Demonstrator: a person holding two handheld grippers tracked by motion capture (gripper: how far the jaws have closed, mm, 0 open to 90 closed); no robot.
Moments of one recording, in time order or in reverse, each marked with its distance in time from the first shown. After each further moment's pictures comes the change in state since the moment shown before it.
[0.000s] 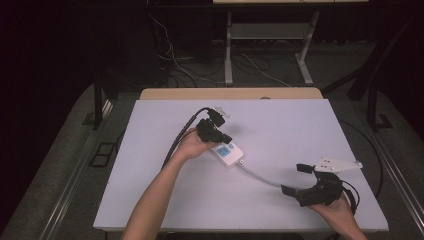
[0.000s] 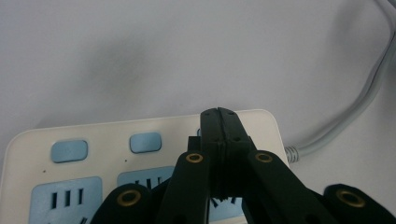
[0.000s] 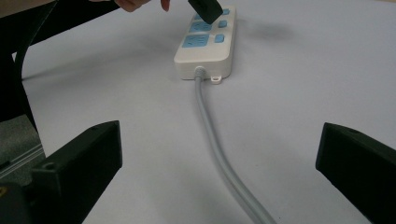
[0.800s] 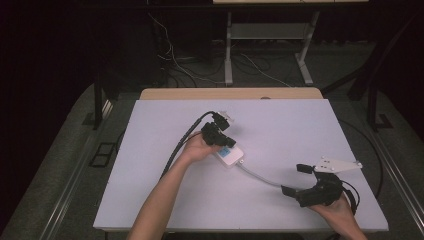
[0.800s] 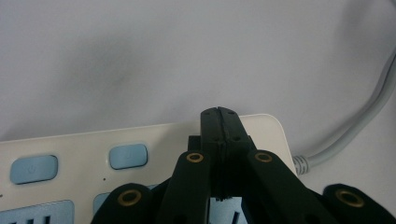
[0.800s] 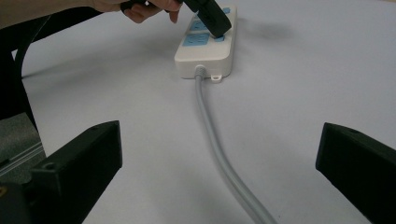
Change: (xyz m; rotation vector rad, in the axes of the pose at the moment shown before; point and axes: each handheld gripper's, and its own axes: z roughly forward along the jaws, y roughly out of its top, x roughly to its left) left arm -0.004 -0.002 0.019 0.011 0.008 0.033; right arm 0.000 0.000 -0.001 0.002 0.000 -0.006
